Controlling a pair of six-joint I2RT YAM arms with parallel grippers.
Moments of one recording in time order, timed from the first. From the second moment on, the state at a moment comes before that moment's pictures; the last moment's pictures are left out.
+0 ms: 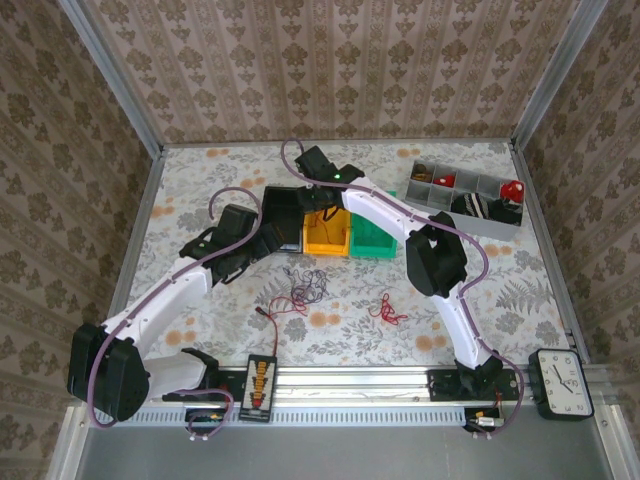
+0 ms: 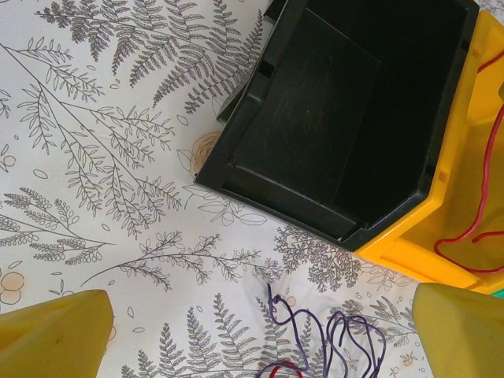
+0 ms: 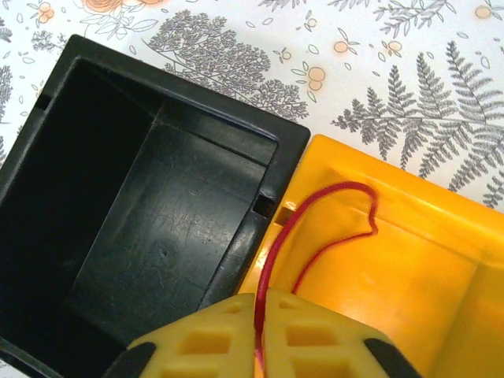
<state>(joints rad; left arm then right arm) -0.50 1.20 0.85 -0.57 -0.10 -0.83 0.65 2.27 2.06 -0.73 0.08 0.33</state>
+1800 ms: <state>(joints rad) -0.52 1.27 0.87 -0.55 -0.09 -0.84 0.58 2.02 1.69 -0.58 0.15 0.37</state>
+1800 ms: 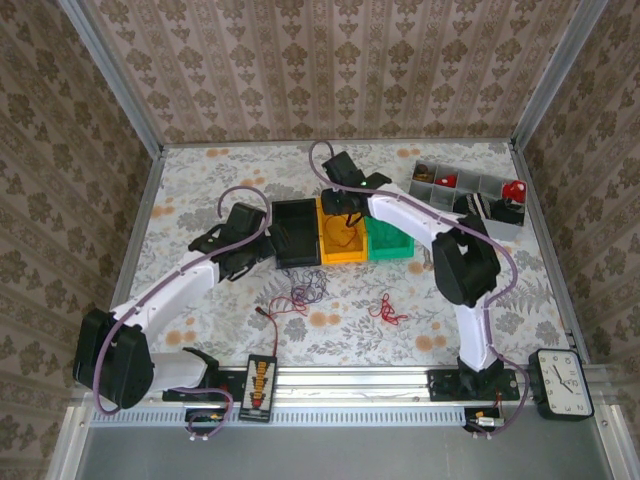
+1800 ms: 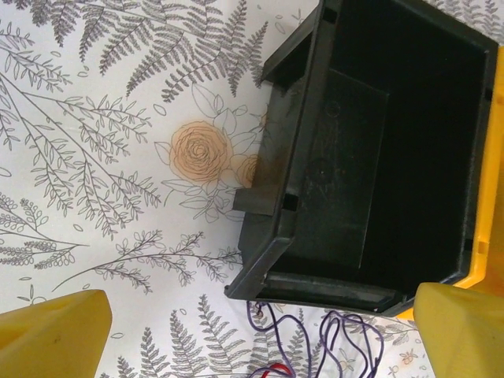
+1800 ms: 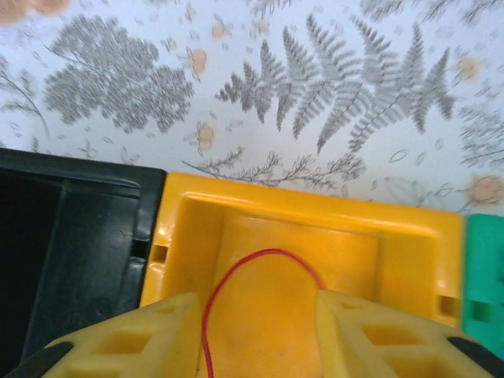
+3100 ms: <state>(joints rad) -0.61 1.40 0.94 -0.51 -0.06 -0.78 0.70 1.67 1.16 -0.48 -0.04 0.41</state>
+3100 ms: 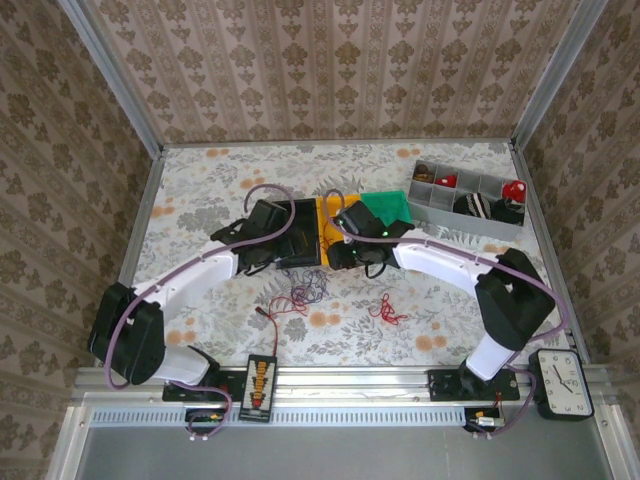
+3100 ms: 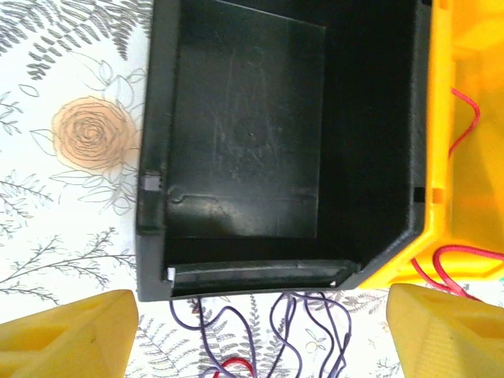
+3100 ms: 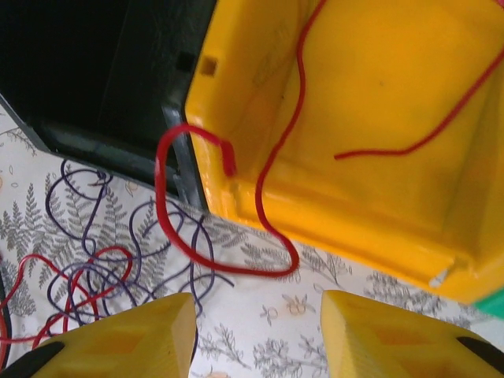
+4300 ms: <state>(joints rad) -0.59 1.36 0.90 -0.51 -0.05 -0.83 0.57 2.02 1.54 -0.61 -0.09 0.31</state>
